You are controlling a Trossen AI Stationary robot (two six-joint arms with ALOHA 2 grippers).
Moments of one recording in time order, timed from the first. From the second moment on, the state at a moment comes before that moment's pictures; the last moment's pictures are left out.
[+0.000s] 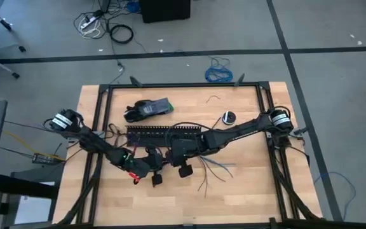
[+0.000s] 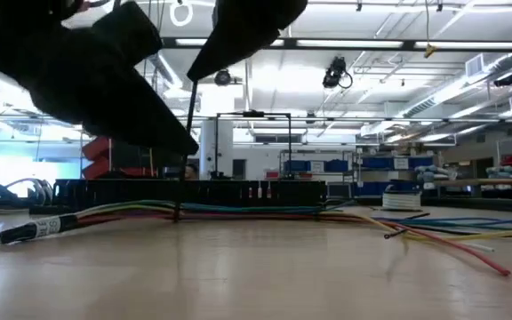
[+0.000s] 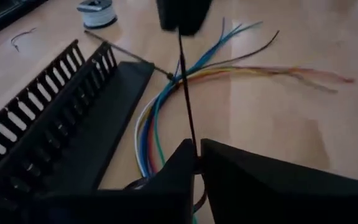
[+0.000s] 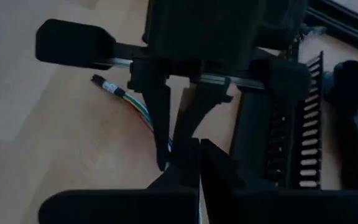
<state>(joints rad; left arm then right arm) -0.49 1.62 0.57 0.46 -0.64 -0.32 0.22 1.96 1.63 -0.43 0.21 -0.22</state>
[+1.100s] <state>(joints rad) -0.48 1.65 0.57 0.47 -0.66 -0.33 0.22 1.80 1.64 -0.48 0.33 -0.24</state>
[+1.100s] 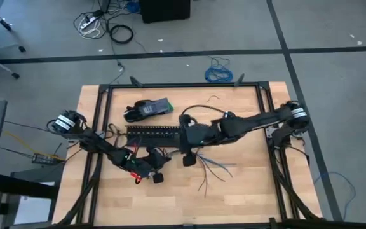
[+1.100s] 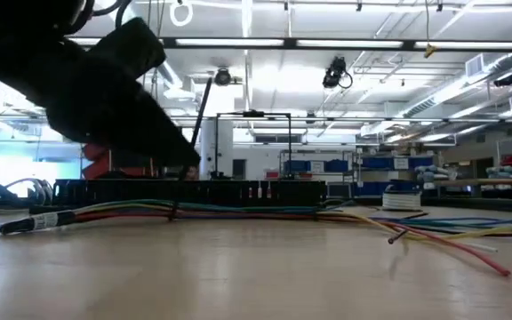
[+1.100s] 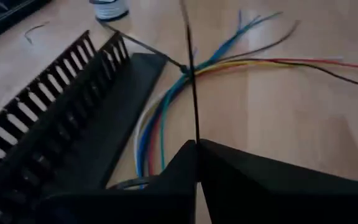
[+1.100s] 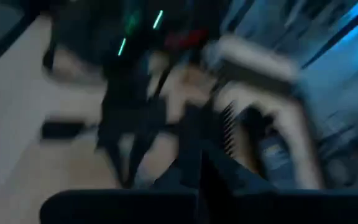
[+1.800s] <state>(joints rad) -0.48 1.63 0.57 0.59 -0.69 -0.24 0.19 1.89 1.61 -0.54 0.10 -0.11</state>
